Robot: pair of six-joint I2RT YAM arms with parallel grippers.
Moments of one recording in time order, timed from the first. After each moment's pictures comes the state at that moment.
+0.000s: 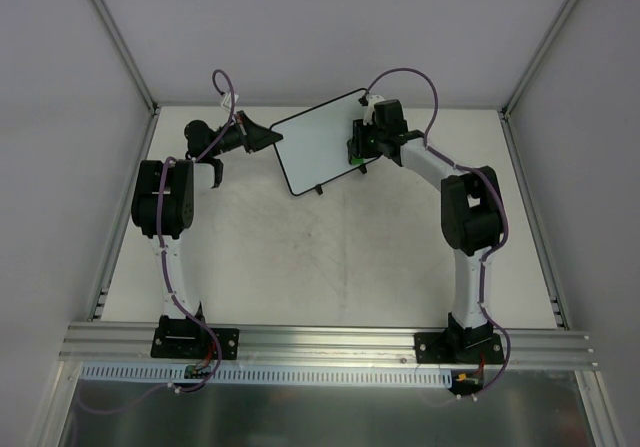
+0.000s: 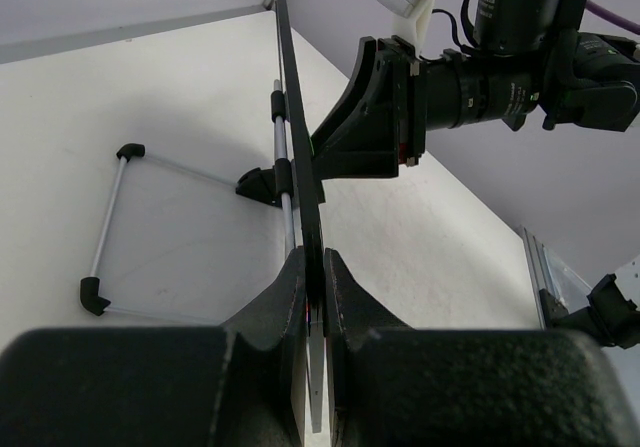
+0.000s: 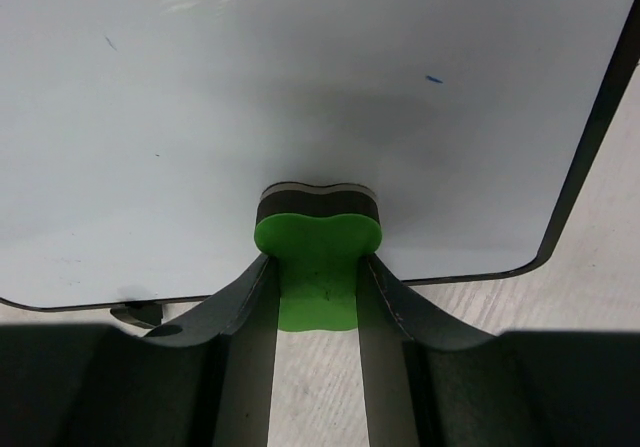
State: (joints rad) left arm -0.02 2.15 1.22 1.22 1.12 -0.88; right arm 0.38 2.10 1.62 -0.21 -0.18 0.15
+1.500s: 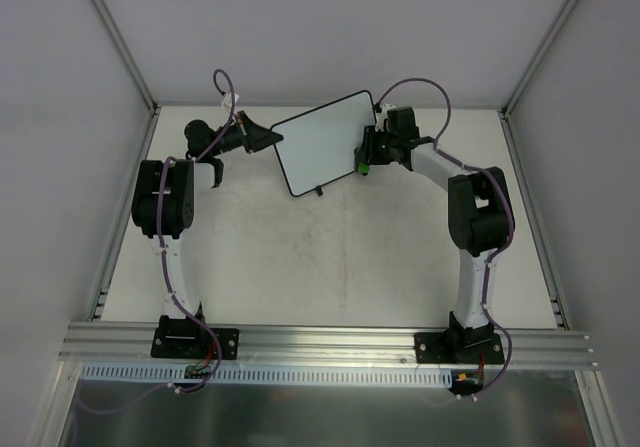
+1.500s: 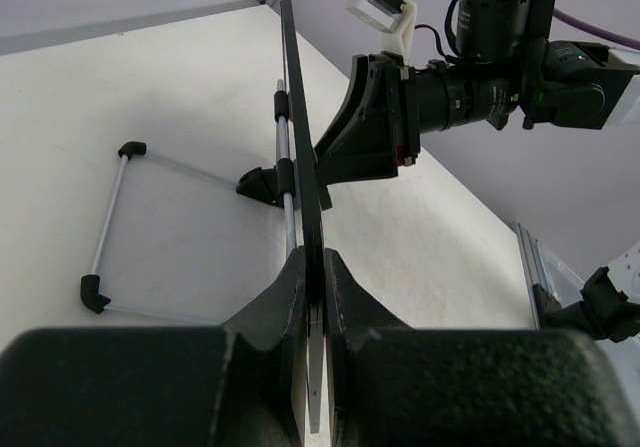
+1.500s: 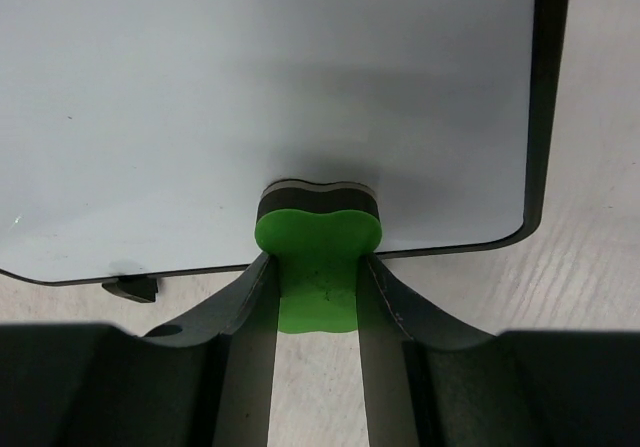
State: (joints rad) left arm -0.02 2.16 1.23 1.22 1.13 -0.89; right arm 0.32 2.07 1.51 -0.17 -0.28 0.23
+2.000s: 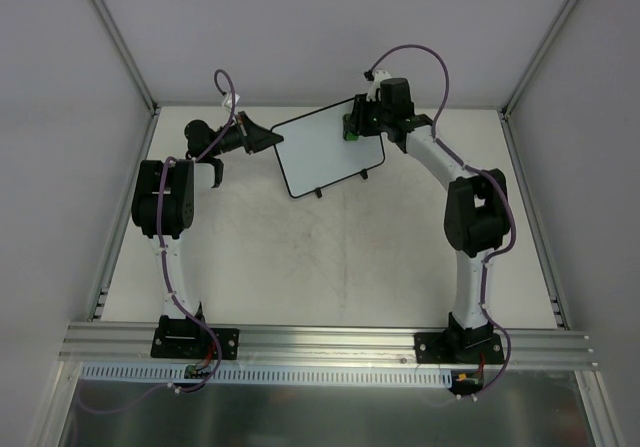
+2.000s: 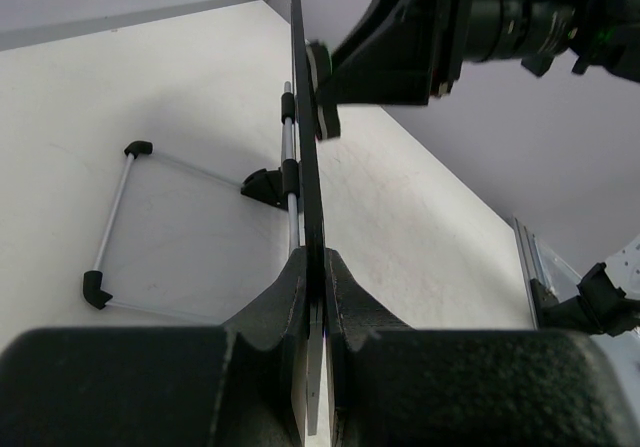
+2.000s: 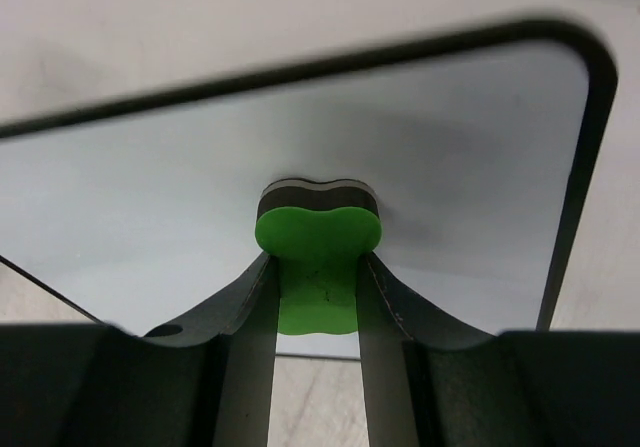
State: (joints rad) left arm -0.02 2.16 1.23 1.22 1.14 -0.90; right arm 0.36 2.08 1.72 -0.22 -0.24 0.23
